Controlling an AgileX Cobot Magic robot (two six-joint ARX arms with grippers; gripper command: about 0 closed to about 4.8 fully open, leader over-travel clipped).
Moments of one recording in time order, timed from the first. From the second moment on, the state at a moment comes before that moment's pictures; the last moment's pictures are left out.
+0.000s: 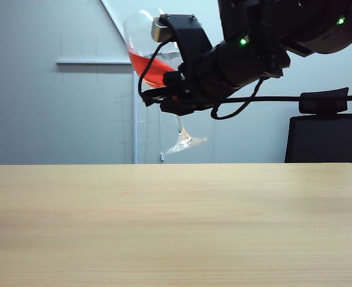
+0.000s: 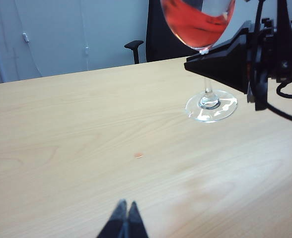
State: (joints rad) left arm -0.45 0.00 0.01 -0.03 0.07 0.03; right arm 0.68 1.70 0.85 0.68 0.12 -0.27
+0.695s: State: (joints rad) left arm -0.45 0.00 0.01 -0.03 0.07 0.03; right arm 0.62 1.77 0.65 1.14 -0.07 0.09
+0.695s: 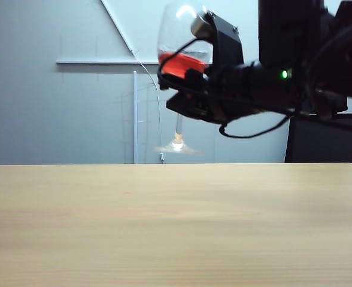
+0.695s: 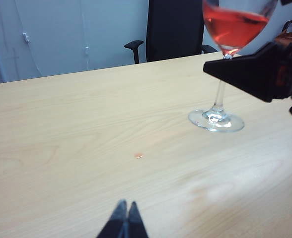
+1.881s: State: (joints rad) left arm -0.45 0.00 0.01 -0.03 0.07 0.03; right arm 0.60 2.10 0.82 1.27 -0.13 -0.01
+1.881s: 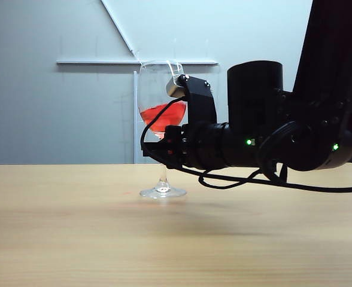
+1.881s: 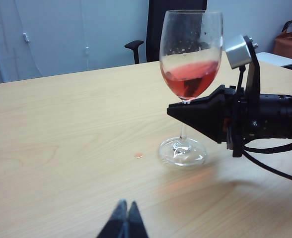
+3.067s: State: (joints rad) left arm -0.45 0.00 0.01 -0.03 0.07 0.03; right arm 0.60 2.05 0.70 1.27 -0.13 -0.01
